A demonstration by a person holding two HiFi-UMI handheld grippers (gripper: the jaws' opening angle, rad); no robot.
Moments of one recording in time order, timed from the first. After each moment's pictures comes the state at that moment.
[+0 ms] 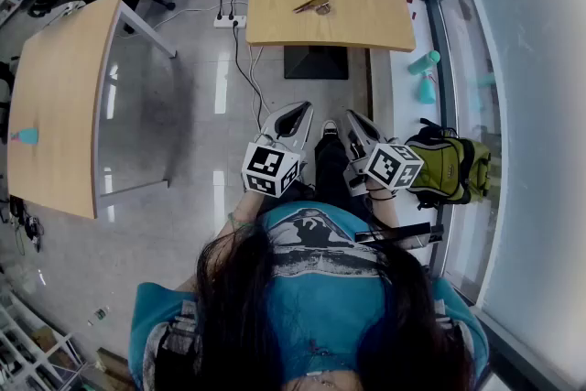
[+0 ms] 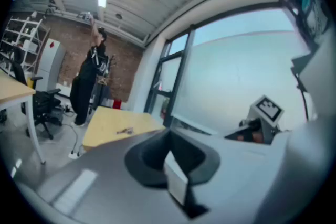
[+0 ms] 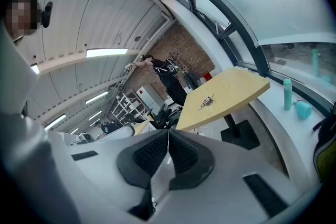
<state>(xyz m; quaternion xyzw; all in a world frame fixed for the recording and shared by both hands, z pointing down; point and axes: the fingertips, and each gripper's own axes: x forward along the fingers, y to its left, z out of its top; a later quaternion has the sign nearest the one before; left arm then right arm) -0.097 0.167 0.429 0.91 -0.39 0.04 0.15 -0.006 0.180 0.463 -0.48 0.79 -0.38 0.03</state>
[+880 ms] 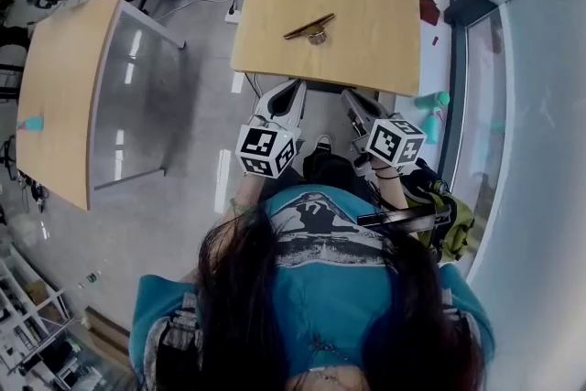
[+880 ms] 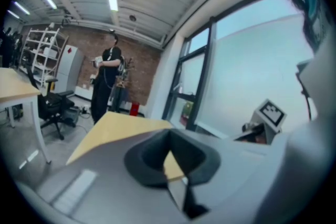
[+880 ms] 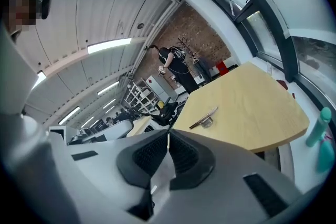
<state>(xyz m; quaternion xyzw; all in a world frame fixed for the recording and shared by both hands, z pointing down) -0.005 -0.039 0.437 0.86 -0.49 0.03 0.16 0.093 -0.036 0.482 -0.39 0.83 -0.39 -0.02</state>
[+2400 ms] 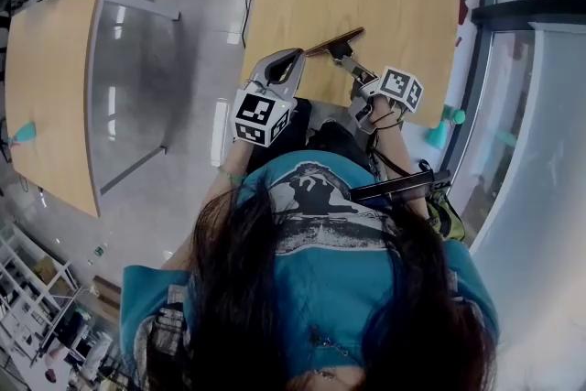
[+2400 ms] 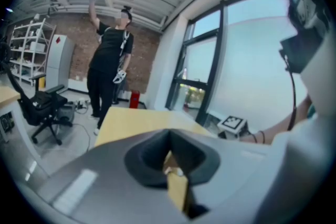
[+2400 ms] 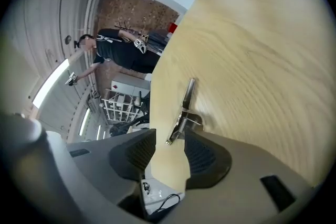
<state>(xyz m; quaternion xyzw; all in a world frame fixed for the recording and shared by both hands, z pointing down) -0.086 -0.235 0.502 0.87 -0.45 0.11 0.18 0.033 -0.241 0.642 -0.38 0.64 -0.67 0.00</state>
